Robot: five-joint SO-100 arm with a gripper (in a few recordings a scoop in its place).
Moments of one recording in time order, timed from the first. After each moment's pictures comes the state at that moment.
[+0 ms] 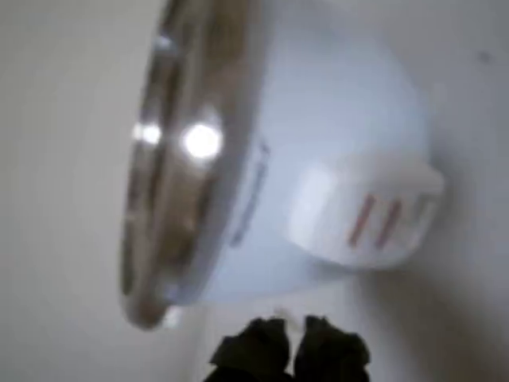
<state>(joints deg) 2.4 188.5 150.3 60.5 -12.3</state>
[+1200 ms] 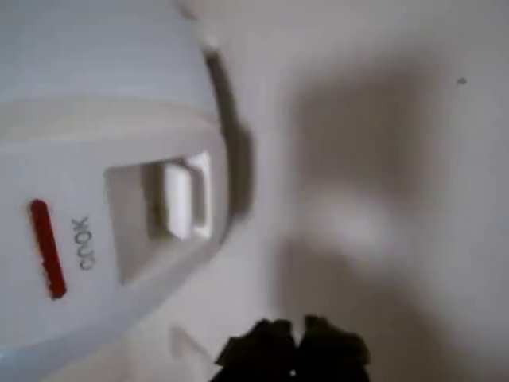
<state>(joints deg) 0.2 187.8 177.6 49.6 -3.3</state>
